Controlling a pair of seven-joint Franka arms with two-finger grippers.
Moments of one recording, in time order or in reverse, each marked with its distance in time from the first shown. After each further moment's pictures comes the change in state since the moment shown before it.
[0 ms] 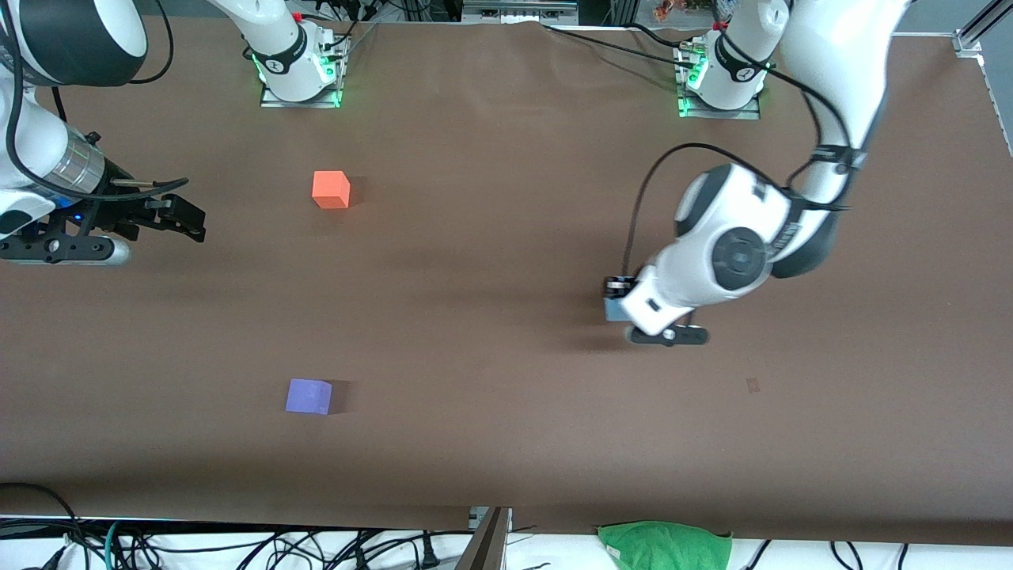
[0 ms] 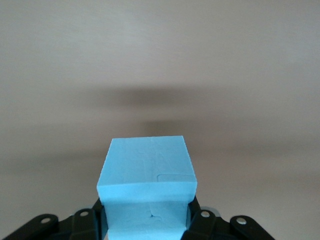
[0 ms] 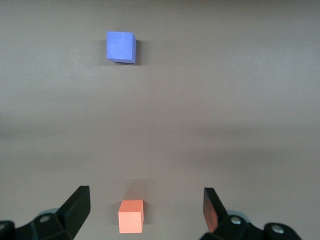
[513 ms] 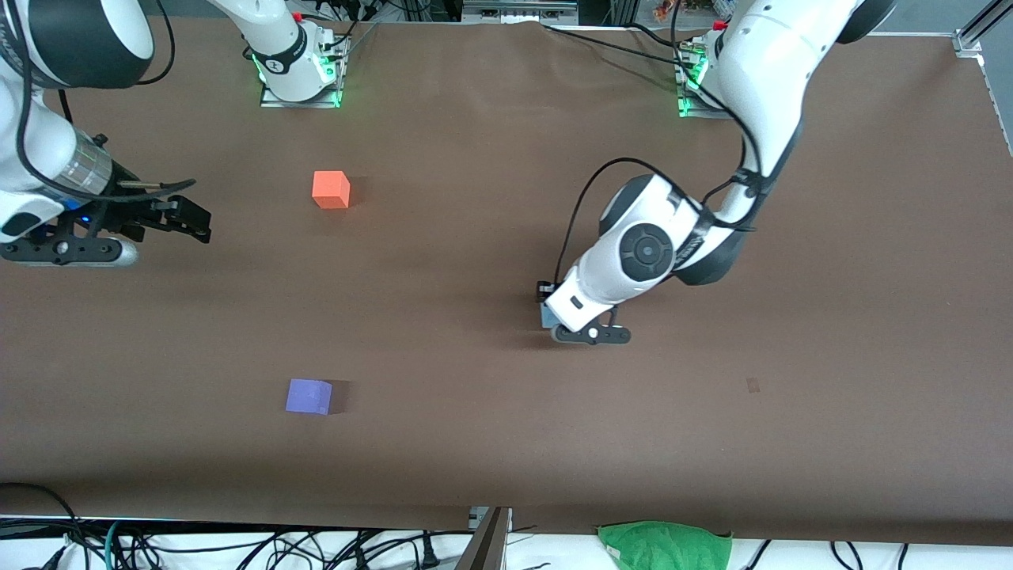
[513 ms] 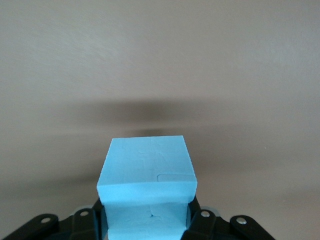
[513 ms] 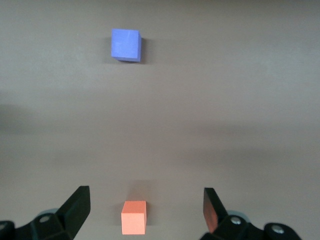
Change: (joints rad) left arm -0.136 0.154 0.007 0.062 0.000 0.207 -0.067; right arm 0.008 0.033 0.010 -0.002 0.013 0.022 0.001
